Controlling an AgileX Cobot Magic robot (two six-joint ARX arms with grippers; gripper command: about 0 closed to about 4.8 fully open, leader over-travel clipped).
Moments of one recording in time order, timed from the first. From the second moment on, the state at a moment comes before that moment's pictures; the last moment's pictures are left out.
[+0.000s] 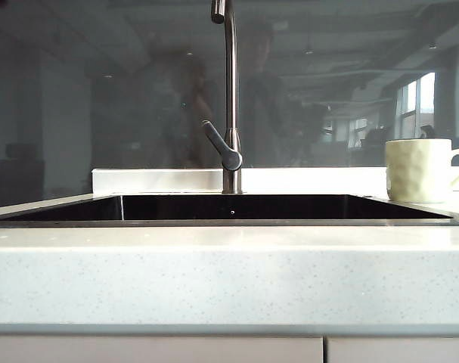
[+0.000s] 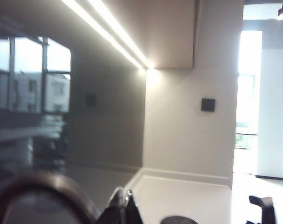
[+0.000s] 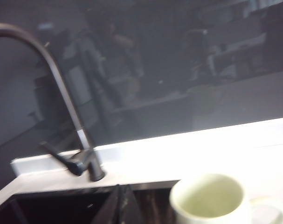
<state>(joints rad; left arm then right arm) 0.05 2.04 1.99 1.35 1.13 -1.21 -0.01 0.91 0.35 0.78 -0.13 0.29</state>
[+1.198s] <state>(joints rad) 0.04 0.19 0.40 -0.03 0.35 -0.03 0.06 0.49 0.35 0.19 -0.18 0.22</state>
